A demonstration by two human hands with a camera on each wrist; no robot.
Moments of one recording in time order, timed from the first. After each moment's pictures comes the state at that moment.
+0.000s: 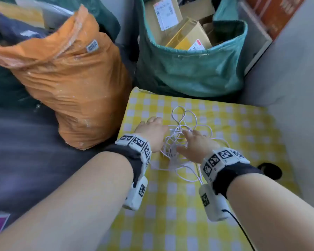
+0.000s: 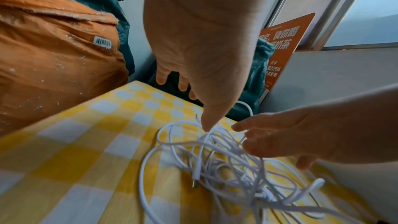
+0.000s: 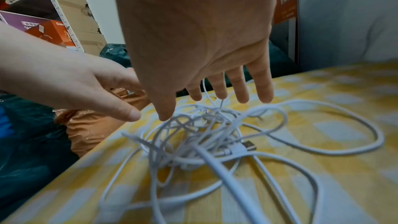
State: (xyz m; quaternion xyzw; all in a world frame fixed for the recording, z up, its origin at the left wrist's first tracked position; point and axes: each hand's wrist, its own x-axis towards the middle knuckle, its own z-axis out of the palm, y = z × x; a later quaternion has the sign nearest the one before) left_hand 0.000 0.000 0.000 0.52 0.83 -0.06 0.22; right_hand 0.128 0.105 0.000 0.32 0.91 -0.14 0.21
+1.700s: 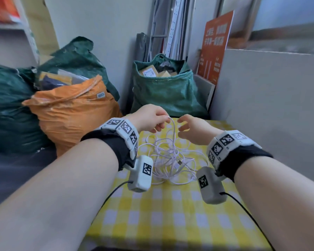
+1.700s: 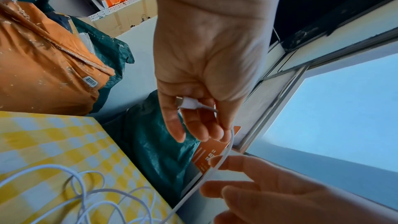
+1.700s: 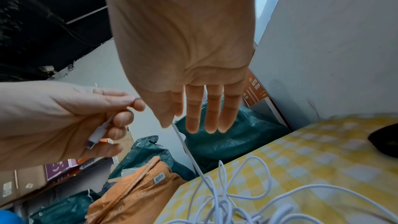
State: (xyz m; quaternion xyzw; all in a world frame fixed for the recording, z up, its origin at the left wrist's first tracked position) left_hand 0.163 -0.101 0.058 0.48 0.76 0.39 0.17; right_hand 0.295 0.007 0.050 0.28 0.93 -0.22 -0.09
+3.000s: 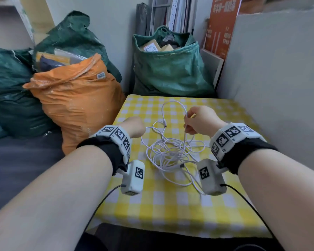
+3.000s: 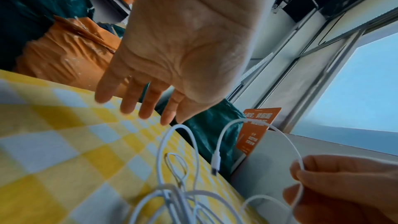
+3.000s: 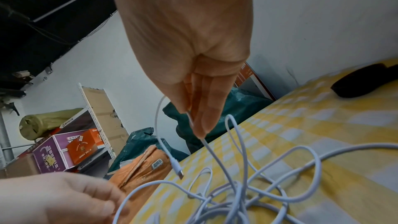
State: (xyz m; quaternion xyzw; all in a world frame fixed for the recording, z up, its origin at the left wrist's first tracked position) left_hand 0.142 -0.117 -0.019 0.35 0.92 0.07 0.17; right_hand 0.293 0.018 0.002 0.33 0.84 -0.40 -0.14
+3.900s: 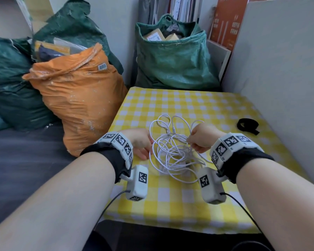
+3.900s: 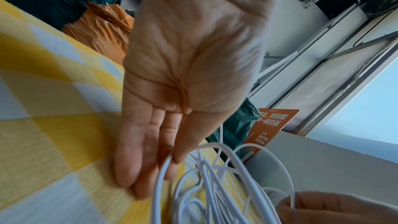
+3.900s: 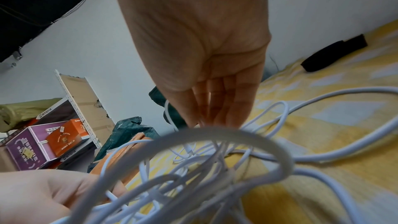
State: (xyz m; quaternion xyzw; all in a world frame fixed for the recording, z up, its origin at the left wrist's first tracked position) left_hand 0.151 -0.128 -0.059 0.27 0.83 0.24 0.43; right_hand 0.291 0.014 -0.041 0.40 0.87 -0.28 0.06
